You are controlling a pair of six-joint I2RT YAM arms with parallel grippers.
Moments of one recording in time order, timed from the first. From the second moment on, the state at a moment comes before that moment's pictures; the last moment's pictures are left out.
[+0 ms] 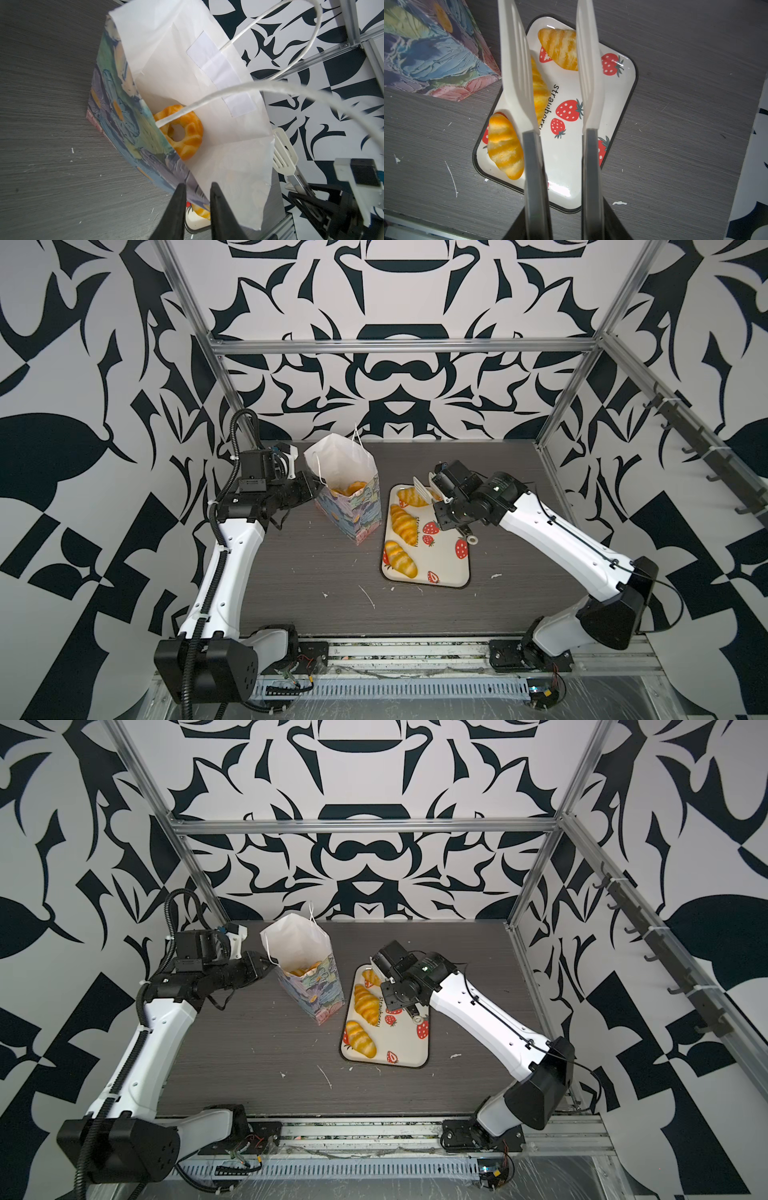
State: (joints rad) left arm -0.03 1.20 1.22 -0.71 0.54 -0.43; right arm 0.75 1.51 1.54 -1.17 0.22 0.40
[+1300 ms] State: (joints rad) left arm -0.03 1.20 1.22 -0.71 0.54 -0.43; right arm 0.75 1.62 1.43 -1.06 0.07 0.44
